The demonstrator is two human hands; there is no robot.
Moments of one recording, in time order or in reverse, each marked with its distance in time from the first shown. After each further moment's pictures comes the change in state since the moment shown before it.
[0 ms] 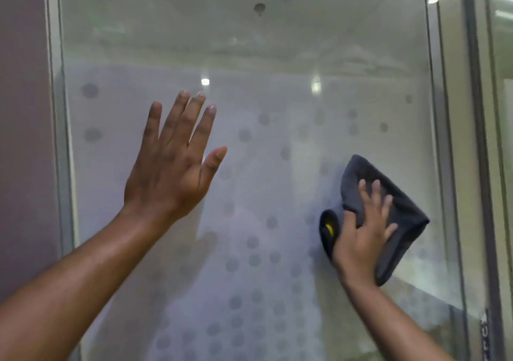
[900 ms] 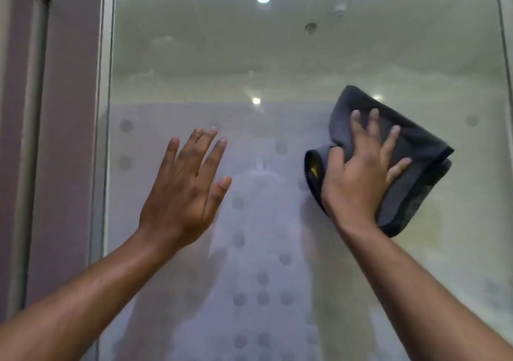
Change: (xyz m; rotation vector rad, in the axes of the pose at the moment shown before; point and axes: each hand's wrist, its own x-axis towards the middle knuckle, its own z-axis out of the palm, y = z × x) left_hand 0.004 0.006 -0.005 0.046 -0.091 -0.072; right_hand 0.099 -0.124 0.034 -0.005 -0.058 -0.225
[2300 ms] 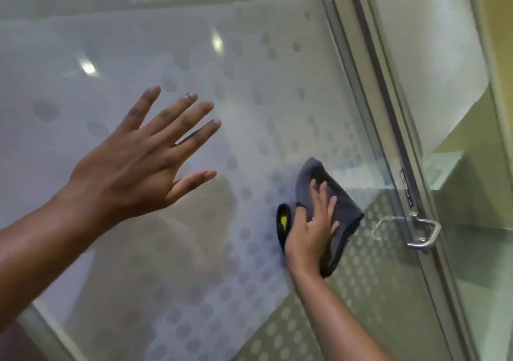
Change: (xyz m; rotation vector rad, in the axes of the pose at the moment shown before) left_hand -0.013 -0.006 0.005 0.049 0.057 0.874; right_hand -0.278 0.071 0.009 0.097 0.360 0.627
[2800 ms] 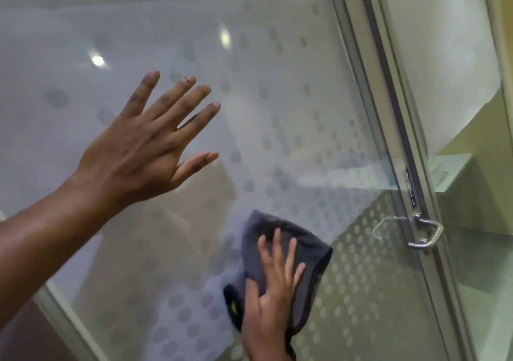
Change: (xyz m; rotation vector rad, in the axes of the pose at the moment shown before) left_hand 0.002 0.001 -0.002 -0.014 0.002 -0.082; right_hand -0.129 0.031 -0.005 -0.136 -0.203 -0.360
